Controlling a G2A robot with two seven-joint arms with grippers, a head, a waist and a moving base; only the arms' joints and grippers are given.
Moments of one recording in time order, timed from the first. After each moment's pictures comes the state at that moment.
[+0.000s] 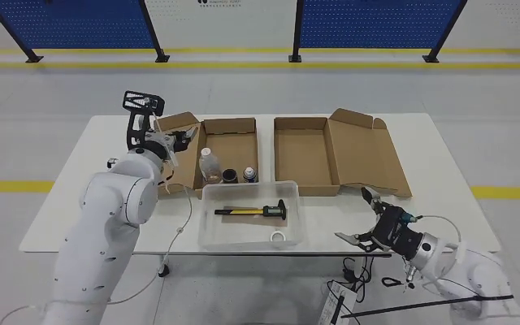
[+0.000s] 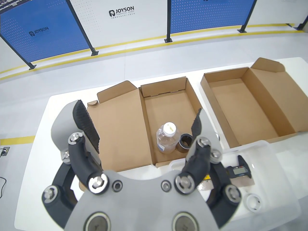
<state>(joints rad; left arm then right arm) 1.17 -1.09 -1.39 -2.00 1.21 0.17 -0.88 -1.77 -1.09 1.73 -2.08 -1.21 -0.87 0.19</state>
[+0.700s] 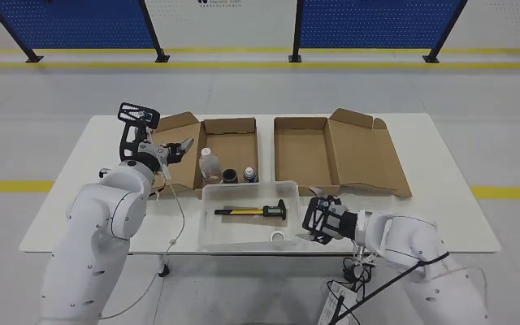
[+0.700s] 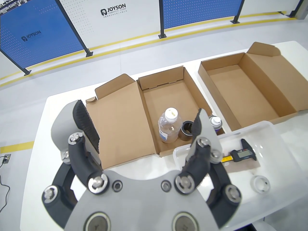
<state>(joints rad) 1.26 -1.08 -1.46 -2.04 1.18 0.09 -0.86 -1.41 -1.09 1.29 -2.00 -1.19 -0.78 0.71</state>
